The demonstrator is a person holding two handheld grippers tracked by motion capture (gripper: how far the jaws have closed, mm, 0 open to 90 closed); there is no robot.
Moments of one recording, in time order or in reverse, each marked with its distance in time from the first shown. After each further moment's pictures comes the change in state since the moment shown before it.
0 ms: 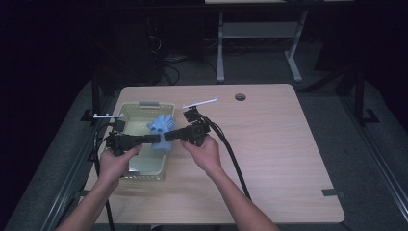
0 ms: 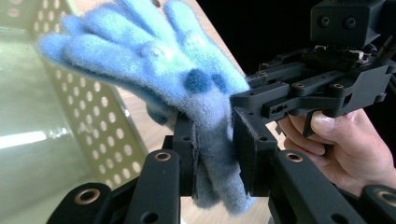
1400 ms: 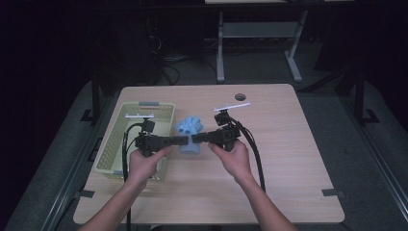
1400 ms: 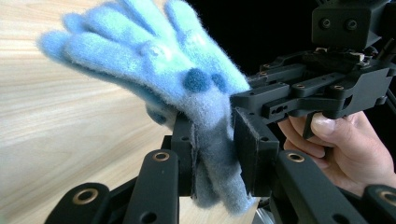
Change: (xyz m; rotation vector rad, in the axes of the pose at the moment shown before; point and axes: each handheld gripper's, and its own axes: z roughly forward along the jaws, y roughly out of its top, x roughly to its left) left arm -0.038 -0.003 0.066 0.028 -0.074 0.009; right arm -0.021 -0.028 -0.072 -0.025 -0.080 0.039
